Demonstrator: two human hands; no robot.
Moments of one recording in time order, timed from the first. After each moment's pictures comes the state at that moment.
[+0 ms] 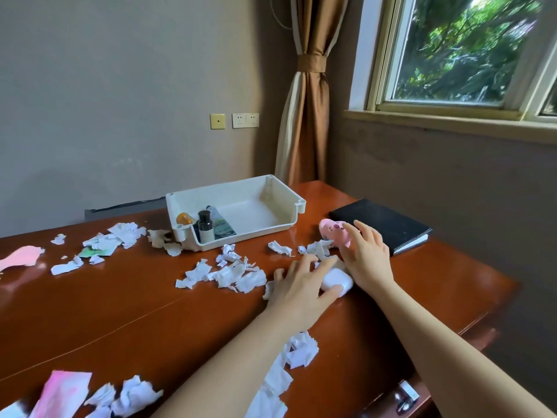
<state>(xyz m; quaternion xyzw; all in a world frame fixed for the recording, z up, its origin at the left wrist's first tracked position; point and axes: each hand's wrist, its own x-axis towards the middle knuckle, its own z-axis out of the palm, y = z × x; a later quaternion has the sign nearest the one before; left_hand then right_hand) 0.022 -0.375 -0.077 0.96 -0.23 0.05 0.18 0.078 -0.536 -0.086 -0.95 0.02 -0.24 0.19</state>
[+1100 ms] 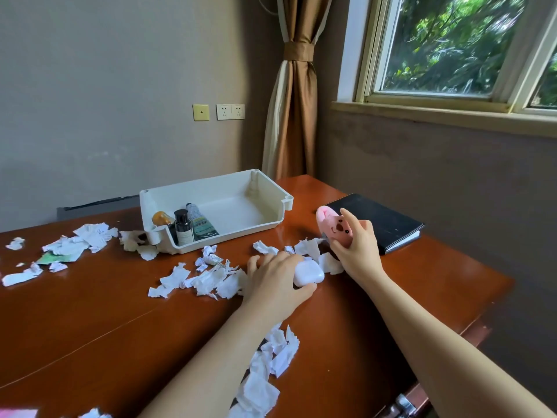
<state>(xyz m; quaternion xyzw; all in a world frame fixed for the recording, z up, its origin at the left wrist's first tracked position) 0.054 -0.367 -0.080 0.96 -0.18 0.11 0.18 0.099 -0.539 -0.079 -0.89 0.04 -0.26 0.38</state>
